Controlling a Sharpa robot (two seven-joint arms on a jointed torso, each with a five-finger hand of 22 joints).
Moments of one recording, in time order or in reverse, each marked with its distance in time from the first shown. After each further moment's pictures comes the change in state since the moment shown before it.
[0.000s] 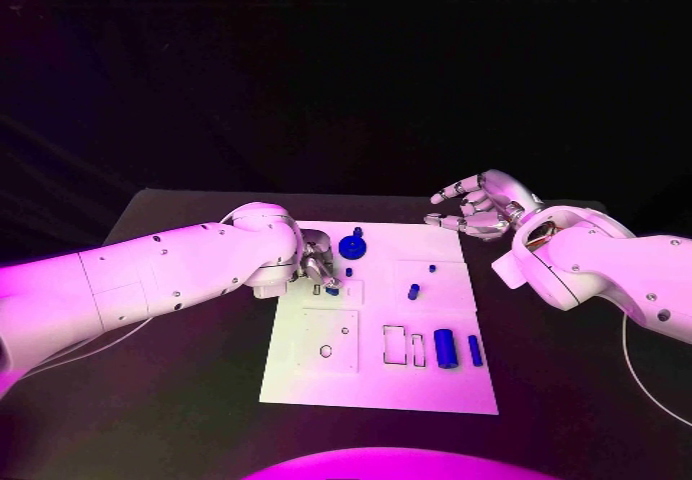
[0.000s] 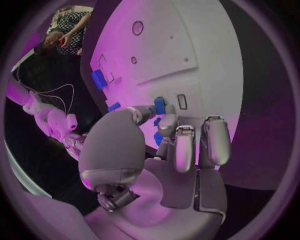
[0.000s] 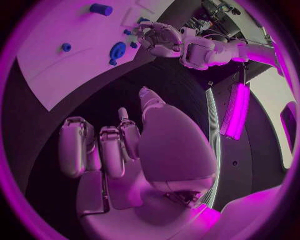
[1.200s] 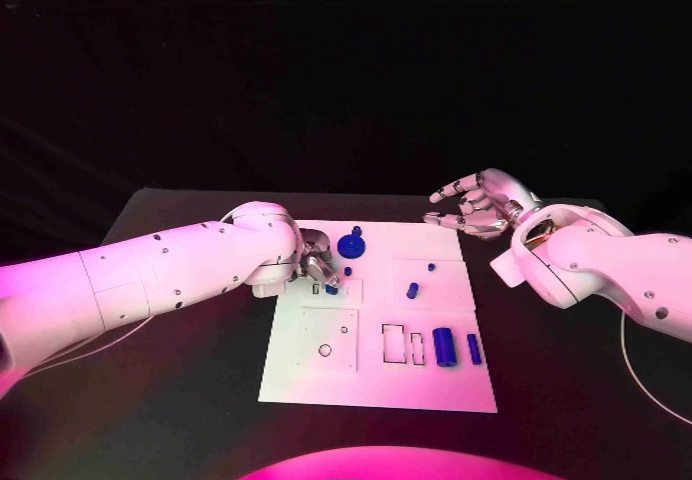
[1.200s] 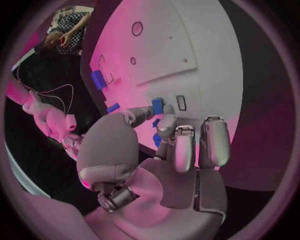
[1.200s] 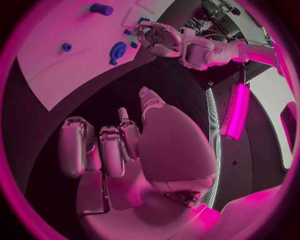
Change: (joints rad) left arm 0.000 0.008 -0.002 -0.015 0.007 0.011 -0.001; left_hand -0.156 -0.021 0.098 -0.109 -0.004 0.036 -0.008 -0.013 0.098 0.020 -0.012 0.000 0.010 0.000 -0.007 0.000 0.001 0.000 0.011 -0.011 0.000 0.000; right arm 0.000 0.001 0.000 -0.002 -0.001 0.001 0.001; right_hand 0.000 0.000 0.000 0.000 0.000 0.000 0.000 0.000 -0.001 0.000 0.000 0.000 0.000 0.000 0.000 0.000 0.000 0.000 0.000 0.000 0.000 0.000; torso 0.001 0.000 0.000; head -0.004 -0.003
